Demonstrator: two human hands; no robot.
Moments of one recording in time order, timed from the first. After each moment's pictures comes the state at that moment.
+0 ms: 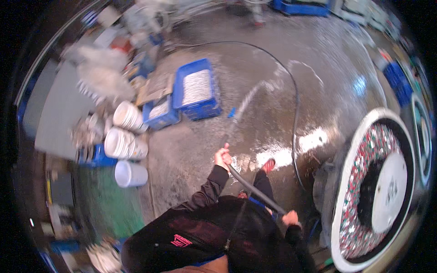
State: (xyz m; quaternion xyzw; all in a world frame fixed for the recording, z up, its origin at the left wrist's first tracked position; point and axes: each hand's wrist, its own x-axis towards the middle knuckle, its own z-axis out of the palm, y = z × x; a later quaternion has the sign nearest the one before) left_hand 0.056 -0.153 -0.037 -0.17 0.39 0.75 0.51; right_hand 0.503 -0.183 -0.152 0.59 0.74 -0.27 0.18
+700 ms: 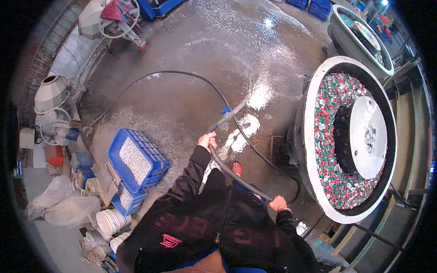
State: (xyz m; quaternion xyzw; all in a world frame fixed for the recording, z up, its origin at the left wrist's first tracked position) left_hand 0.076 0.350 -0.065 0.01 0.52 0.37 0.77; right_hand 0.402 0.037 -0.085 0.78 0.47 -0.41 0.11
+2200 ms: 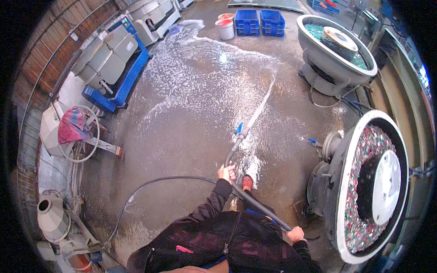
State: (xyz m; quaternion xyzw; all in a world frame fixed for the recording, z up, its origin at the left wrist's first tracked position) left_hand 0.254 1.000 -0.076 0.15 0.49 0.30 0.80; right_hand 0.369 0.582 -0.056 0.94 0.16 -0.29 0.01
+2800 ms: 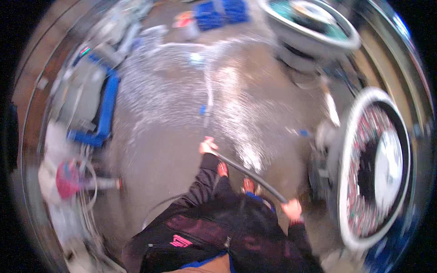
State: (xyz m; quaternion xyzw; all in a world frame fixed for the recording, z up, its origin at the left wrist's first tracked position) left_hand 0.443 1.211 -0.096 0.19 0.48 0.41 0.76; right_hand 0.482 0.755 -0.062 0.96 0.11 -0.25 -0.09
